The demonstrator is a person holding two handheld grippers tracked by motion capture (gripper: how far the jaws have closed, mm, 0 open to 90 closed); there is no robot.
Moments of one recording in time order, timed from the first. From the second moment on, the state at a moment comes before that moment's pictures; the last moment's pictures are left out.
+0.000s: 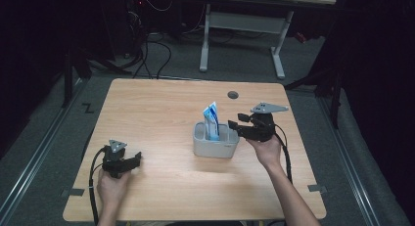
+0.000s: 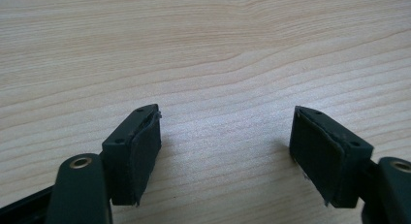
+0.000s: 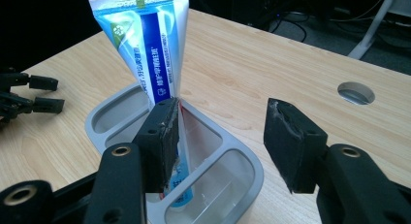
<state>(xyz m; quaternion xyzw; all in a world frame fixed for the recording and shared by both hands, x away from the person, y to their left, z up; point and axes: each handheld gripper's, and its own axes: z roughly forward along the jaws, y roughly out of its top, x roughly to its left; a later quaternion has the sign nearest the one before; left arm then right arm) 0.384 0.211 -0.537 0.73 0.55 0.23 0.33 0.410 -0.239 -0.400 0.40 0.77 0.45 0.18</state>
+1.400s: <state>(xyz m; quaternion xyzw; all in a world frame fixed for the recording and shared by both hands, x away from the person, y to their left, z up) 0.384 0.211 -0.537 0.73 0.54 0.23 0.33 0.393 -0.295 -0.401 0.45 0.73 0.47 0.20</state>
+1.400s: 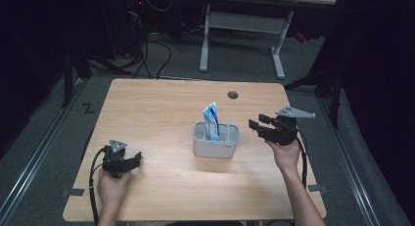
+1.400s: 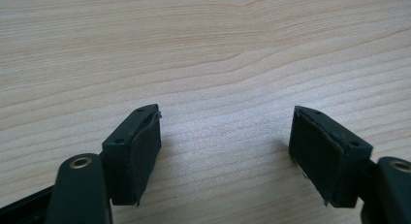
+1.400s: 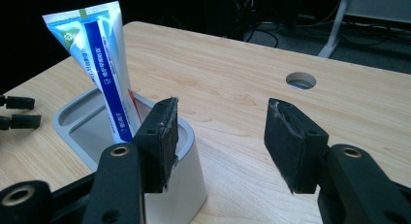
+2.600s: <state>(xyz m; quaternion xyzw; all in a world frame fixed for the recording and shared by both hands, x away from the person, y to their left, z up) 0.384 0.211 -0.537 0.73 0.54 0.24 0.33 0.381 -0.327 -0.427 0.50 0.71 0.47 0.19</state>
